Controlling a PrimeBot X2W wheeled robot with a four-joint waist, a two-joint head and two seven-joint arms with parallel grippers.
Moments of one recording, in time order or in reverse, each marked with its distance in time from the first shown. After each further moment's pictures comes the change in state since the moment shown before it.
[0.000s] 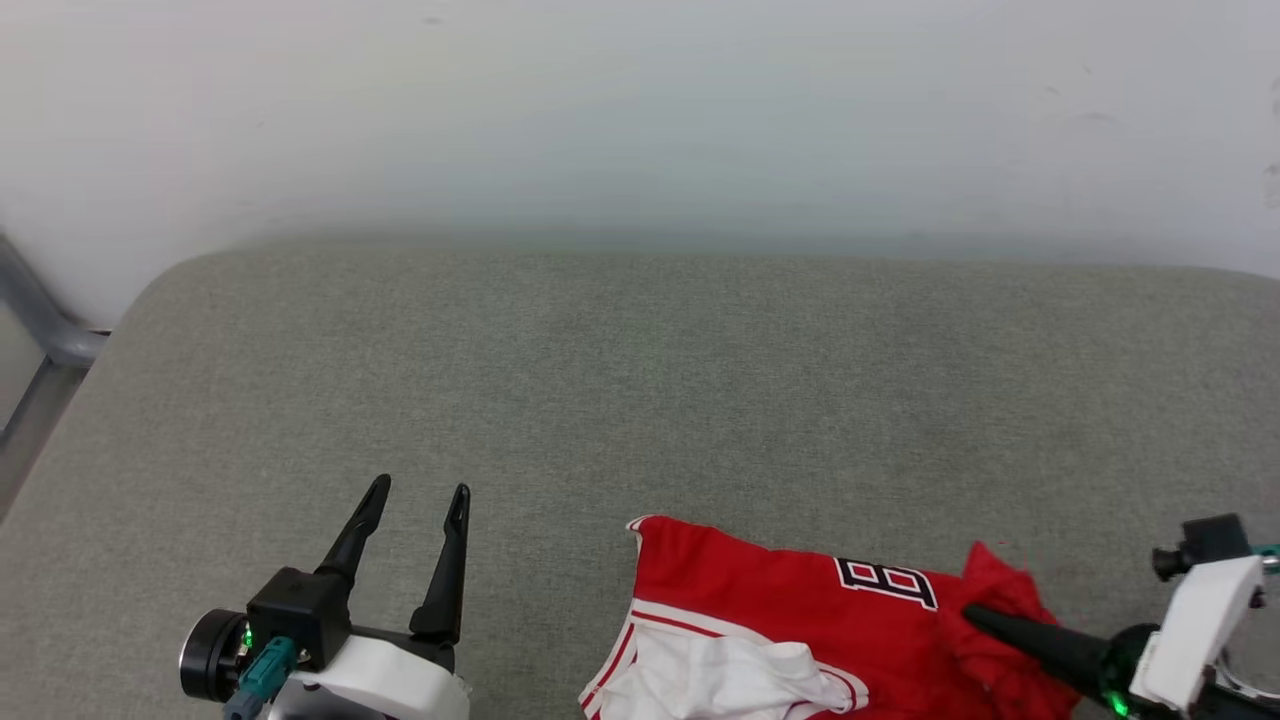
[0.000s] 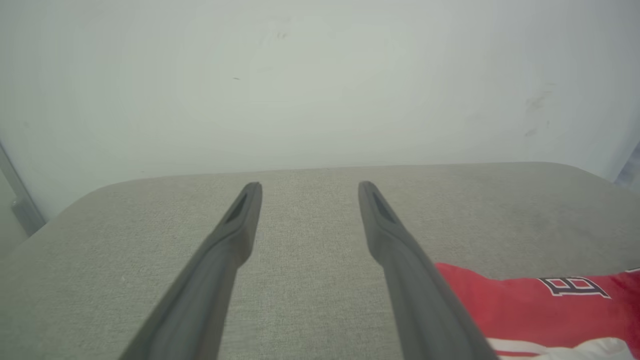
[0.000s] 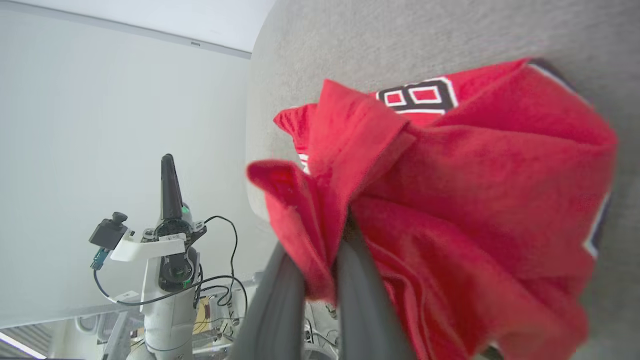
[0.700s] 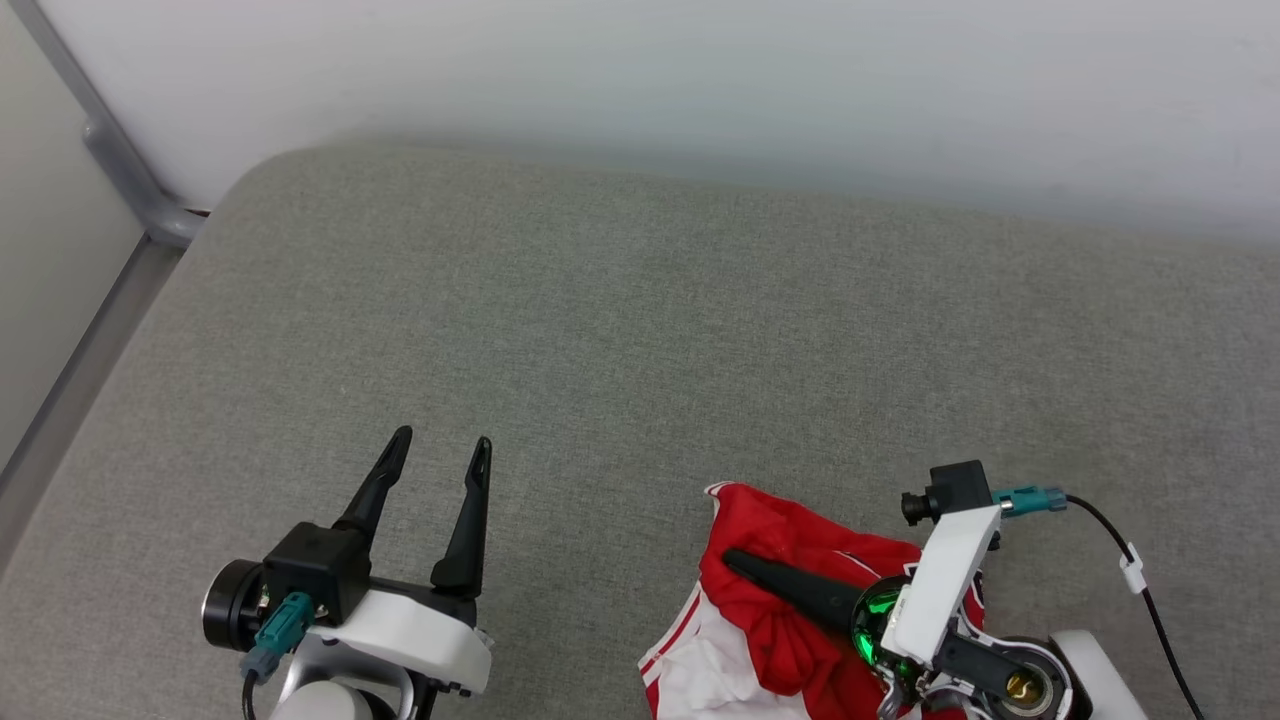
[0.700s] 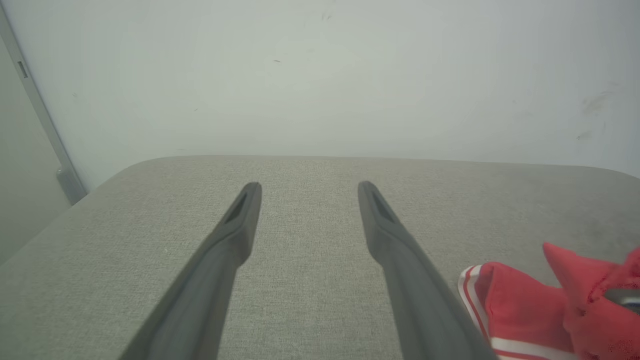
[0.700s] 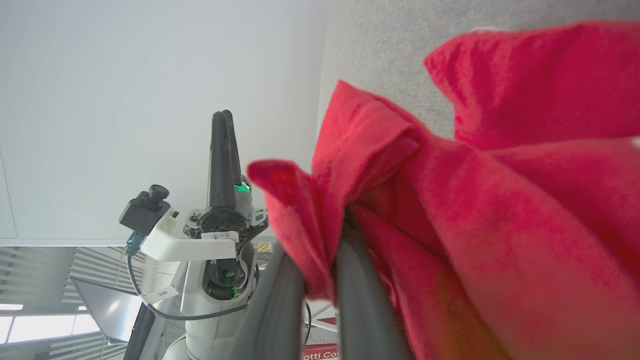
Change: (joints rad) left arm -0.089 -0.036 -0.010 0.033 0.006 -0.033 -0.007; right arm -0.132 0.003 0.619 0.180 0.318 0.000 -0.453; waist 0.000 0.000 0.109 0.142
